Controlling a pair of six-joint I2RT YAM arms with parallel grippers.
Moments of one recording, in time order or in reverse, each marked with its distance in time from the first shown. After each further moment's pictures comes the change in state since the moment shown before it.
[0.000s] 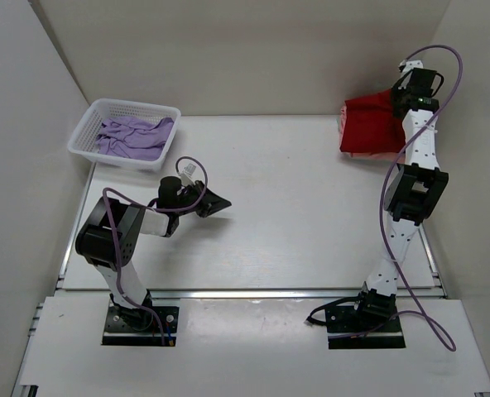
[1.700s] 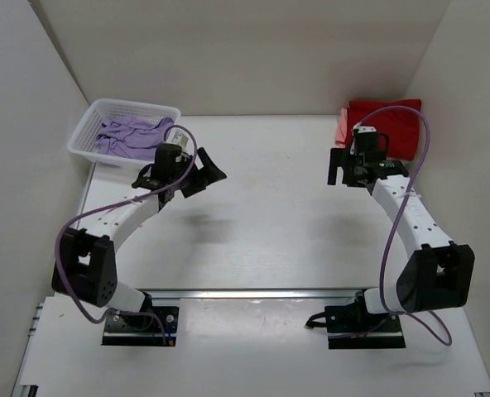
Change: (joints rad) left arm -0.031 -0.264 0.388 -0.861 -0.358 0.275; right arm 0.384 -0.959 -1.202 -0.019 0.122 0.416
